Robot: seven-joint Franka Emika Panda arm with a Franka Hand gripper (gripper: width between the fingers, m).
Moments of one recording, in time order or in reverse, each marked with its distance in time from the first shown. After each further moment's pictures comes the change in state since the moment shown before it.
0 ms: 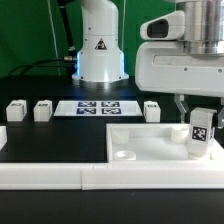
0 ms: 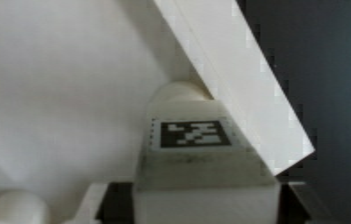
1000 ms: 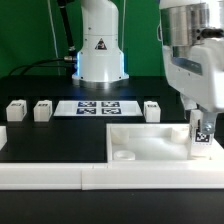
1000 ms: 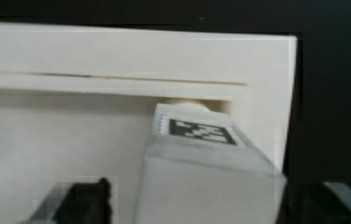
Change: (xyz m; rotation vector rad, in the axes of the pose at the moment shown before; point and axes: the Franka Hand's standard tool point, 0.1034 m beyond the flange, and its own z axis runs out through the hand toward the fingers) arm 0.003 0.004 0.001 0.051 -0.072 0.745
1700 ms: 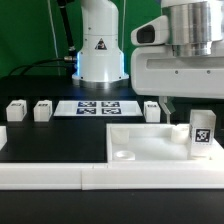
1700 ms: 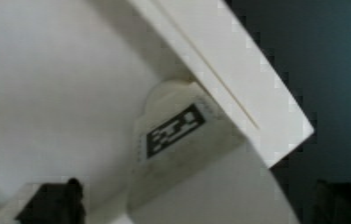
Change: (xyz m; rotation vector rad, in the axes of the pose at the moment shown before) arm 0.001 -0.003 -0.001 -0.014 0.040 -0.929
